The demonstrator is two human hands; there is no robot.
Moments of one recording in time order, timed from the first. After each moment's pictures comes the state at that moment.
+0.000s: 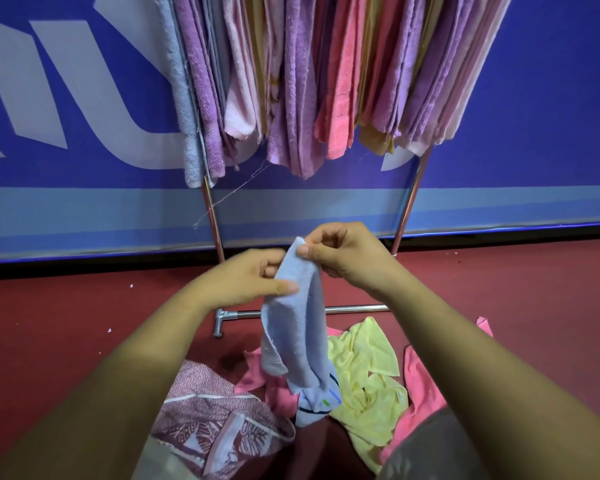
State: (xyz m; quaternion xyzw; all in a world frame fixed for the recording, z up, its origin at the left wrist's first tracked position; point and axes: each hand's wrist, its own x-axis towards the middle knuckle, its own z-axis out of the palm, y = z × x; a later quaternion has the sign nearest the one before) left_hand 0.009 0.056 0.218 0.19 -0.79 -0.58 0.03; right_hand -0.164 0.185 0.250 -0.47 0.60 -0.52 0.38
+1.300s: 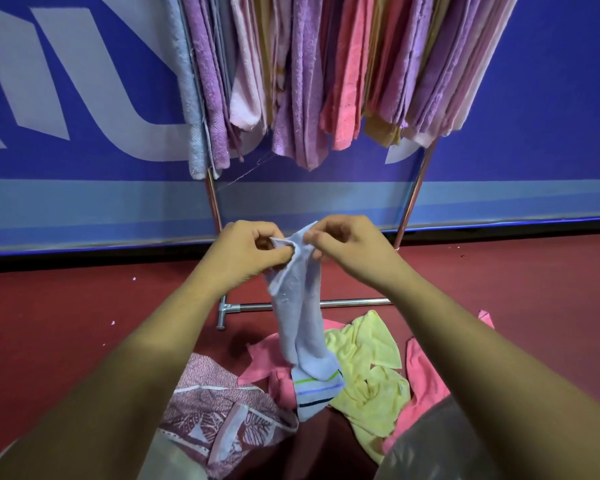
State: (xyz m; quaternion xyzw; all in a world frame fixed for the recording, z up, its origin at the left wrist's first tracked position) left_hand 0.012 0.073 0.252 0.29 -0.83 -0.43 0.22; right_hand -0.152 0.189 0.258 -0.53 0.67 -0.46 0.27
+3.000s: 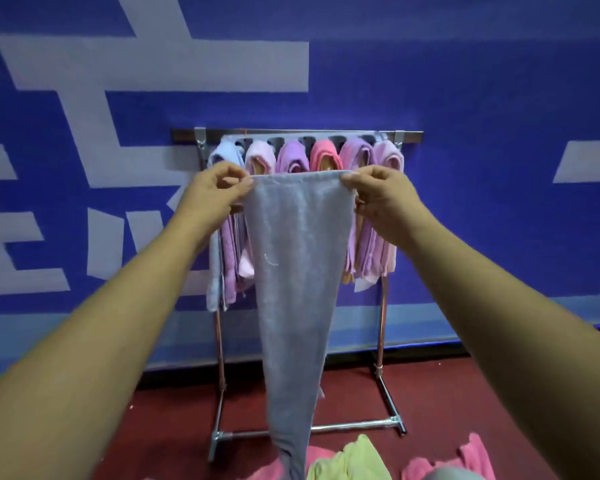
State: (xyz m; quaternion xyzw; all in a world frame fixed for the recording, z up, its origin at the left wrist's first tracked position) left_hand 0.015 0.083 0.530 0.24 -0.76 -0.39 0.47; right_hand -0.204 0.231 0.530 -0.44 0.48 -0.72 0.25
